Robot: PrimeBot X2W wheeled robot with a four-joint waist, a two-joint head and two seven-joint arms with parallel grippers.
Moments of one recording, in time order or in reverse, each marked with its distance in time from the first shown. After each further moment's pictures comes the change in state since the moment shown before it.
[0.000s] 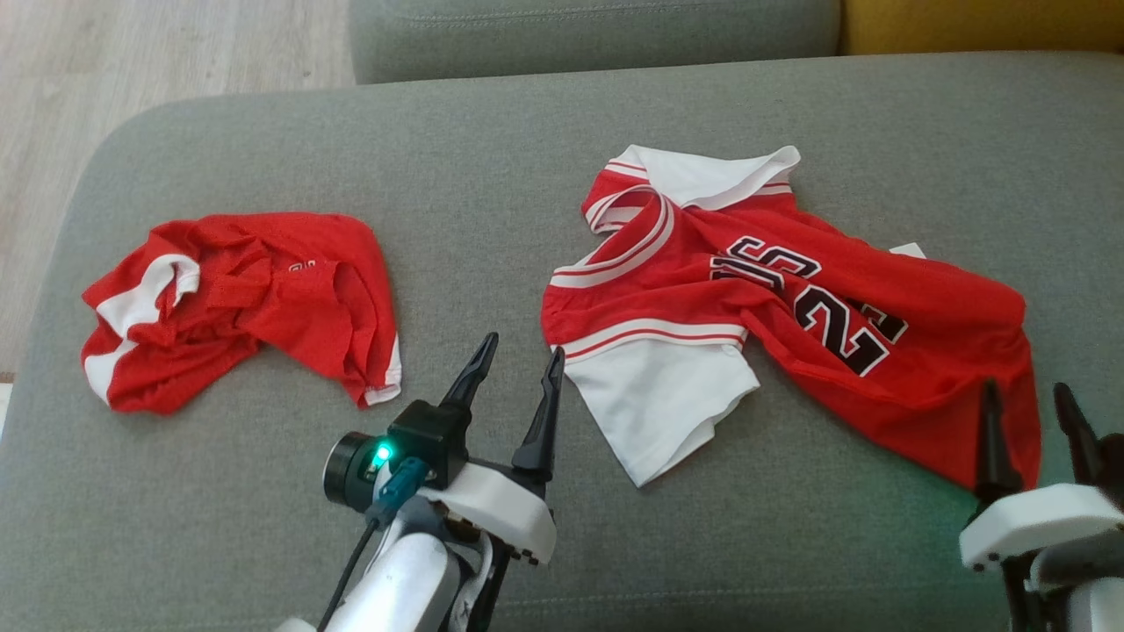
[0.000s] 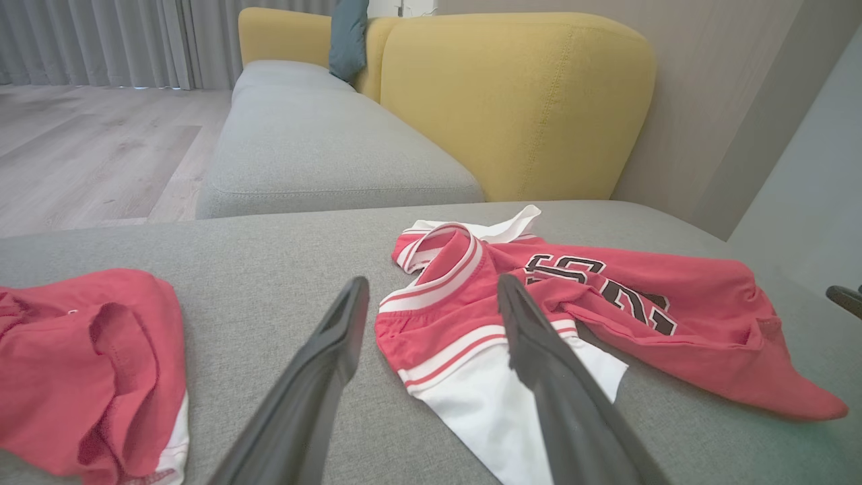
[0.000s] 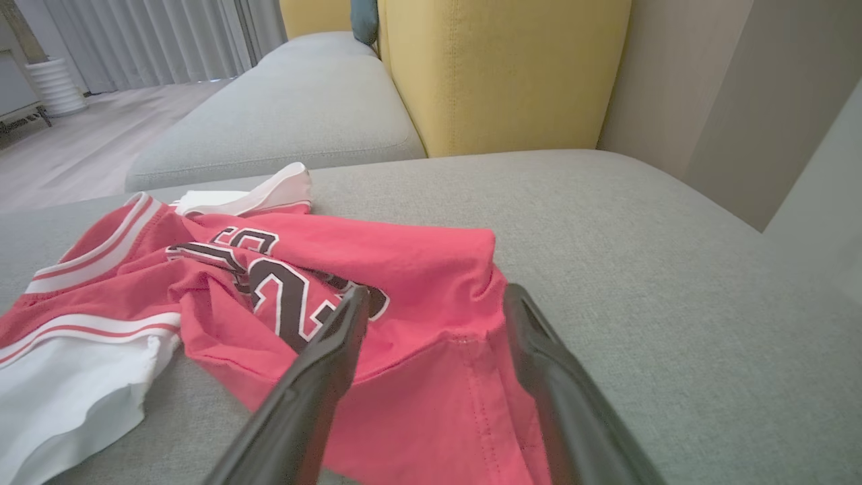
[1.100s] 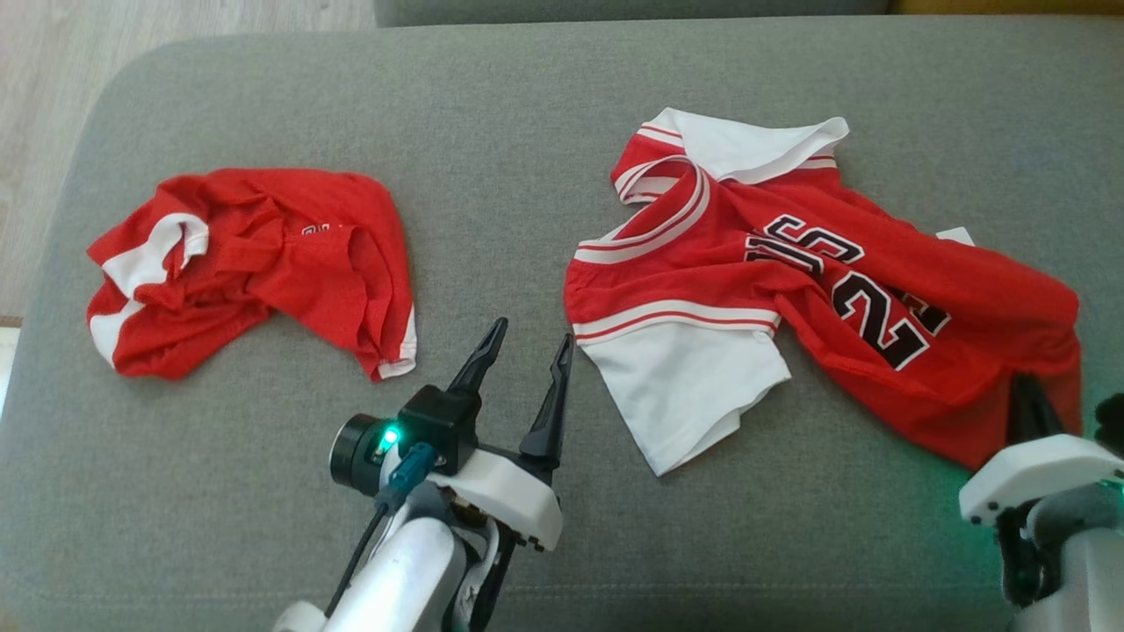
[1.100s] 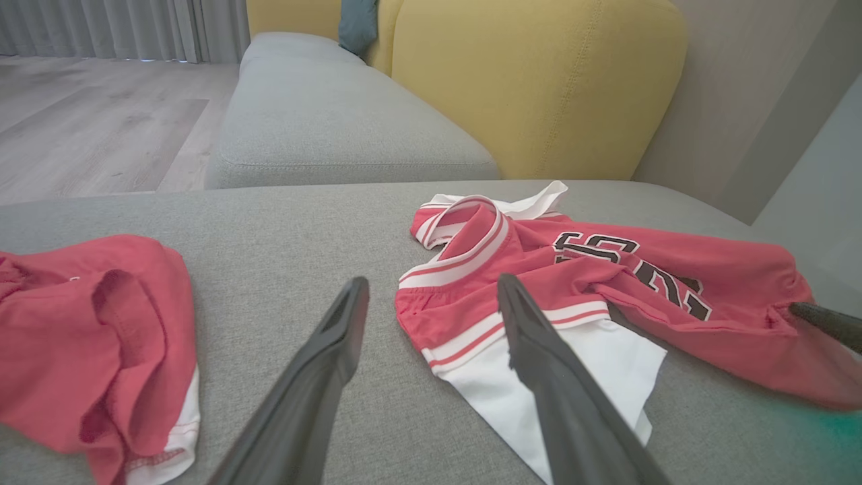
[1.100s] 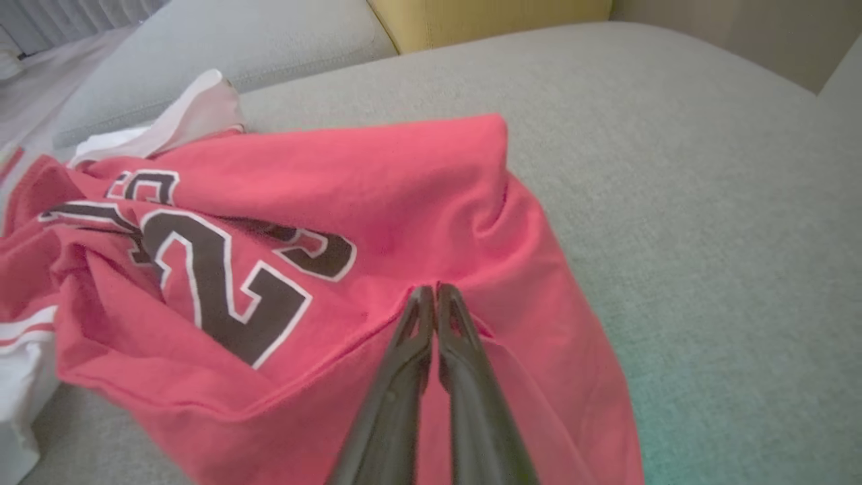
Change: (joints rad) left arm -0.040 0.000 -0.022 0.016 0.000 0.000 0.000; right arm -0.195 0.001 -0.100 0.293 0.026 0.000 0.050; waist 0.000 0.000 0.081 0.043
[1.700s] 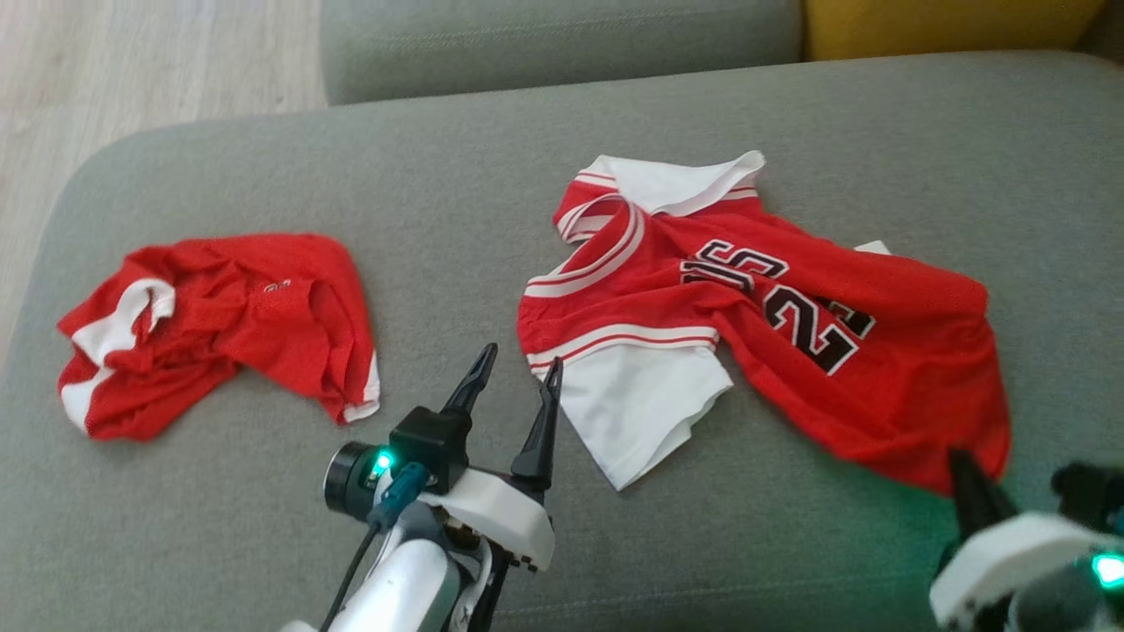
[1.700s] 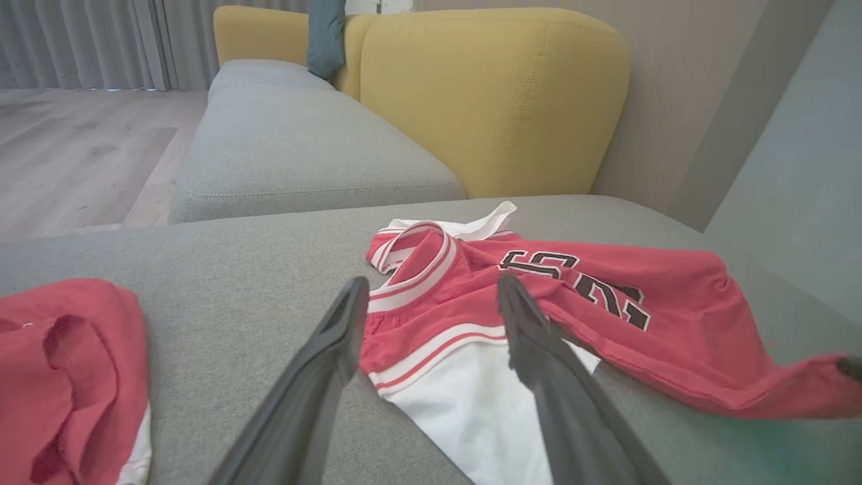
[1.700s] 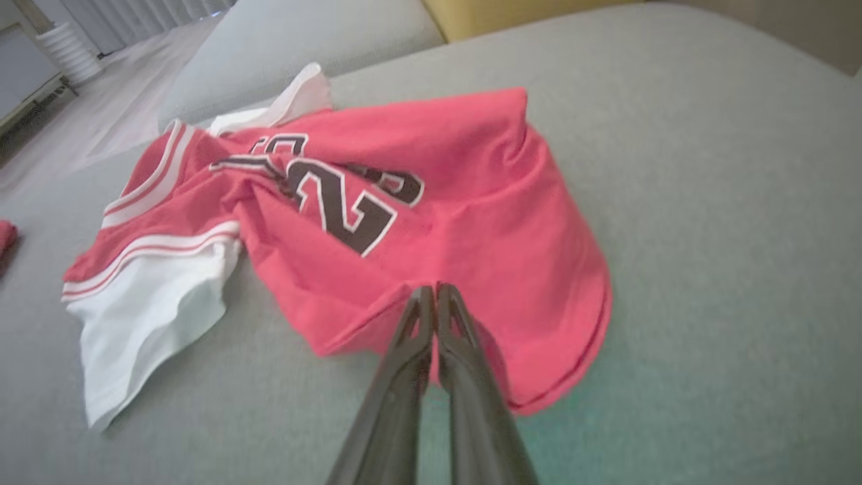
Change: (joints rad) left arm 0.047 0.000 0.017 0.005 -0.005 0.002 0.000; right arm 0.305 0.000 0.181 -0.414 0.155 0.000 0.232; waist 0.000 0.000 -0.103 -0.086
